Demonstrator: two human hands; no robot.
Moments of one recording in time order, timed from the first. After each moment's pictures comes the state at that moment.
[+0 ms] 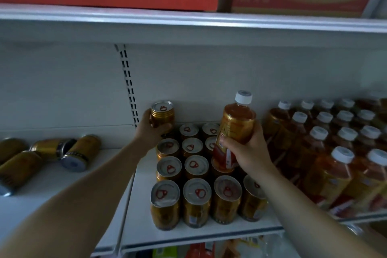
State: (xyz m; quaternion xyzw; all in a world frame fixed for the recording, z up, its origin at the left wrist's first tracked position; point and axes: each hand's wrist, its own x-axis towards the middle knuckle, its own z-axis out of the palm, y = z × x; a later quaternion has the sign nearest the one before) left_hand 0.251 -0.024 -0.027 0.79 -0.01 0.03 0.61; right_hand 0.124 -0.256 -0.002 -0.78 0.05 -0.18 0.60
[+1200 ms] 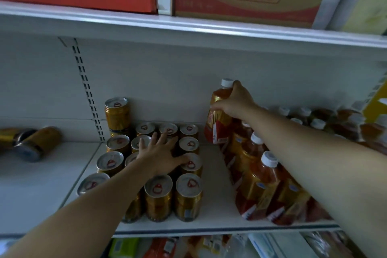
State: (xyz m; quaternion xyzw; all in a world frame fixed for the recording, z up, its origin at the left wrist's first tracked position) left_hand 0.172 -0.181 -0.033 0.99 -0.09 -0.09 0.05; right_hand 0.208 -0.400 0.078 -0.91 0.04 -0.12 0.39
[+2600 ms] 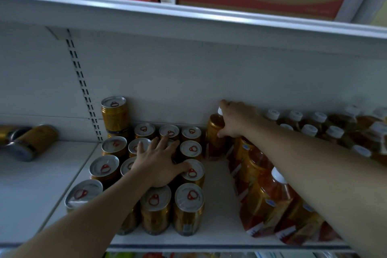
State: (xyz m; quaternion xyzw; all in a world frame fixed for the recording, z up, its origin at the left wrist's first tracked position) left_hand 0.174 -0.178 -0.041 0.99 -0.11 -0.06 0.05; right_hand 0.232 -0.401 0.049 -0.99 -0.06 0.01 -0.08
